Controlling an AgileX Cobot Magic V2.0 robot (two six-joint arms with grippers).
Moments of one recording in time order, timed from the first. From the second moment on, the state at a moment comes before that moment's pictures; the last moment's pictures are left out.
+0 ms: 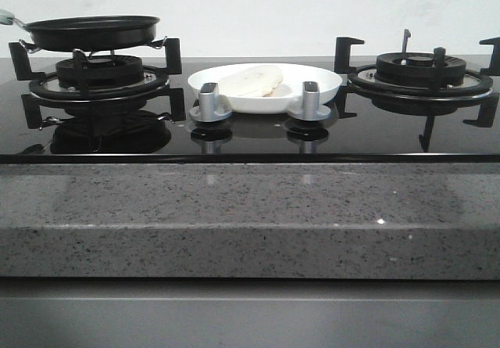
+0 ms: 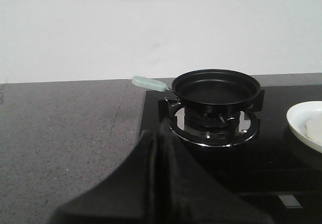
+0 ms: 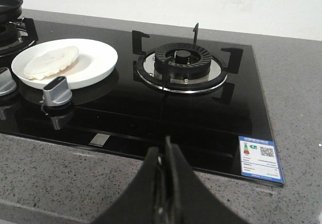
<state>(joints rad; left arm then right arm) 0.05 0.24 -0.49 -0.23 0.40 0.25 0.14 0.11 -0.41 0.01 0.57 0.00</state>
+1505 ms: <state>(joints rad) -0.01 0.00 0.01 -0.11 0.22 0.07 0.14 0.11 -0.41 0.01 0.57 0.00</state>
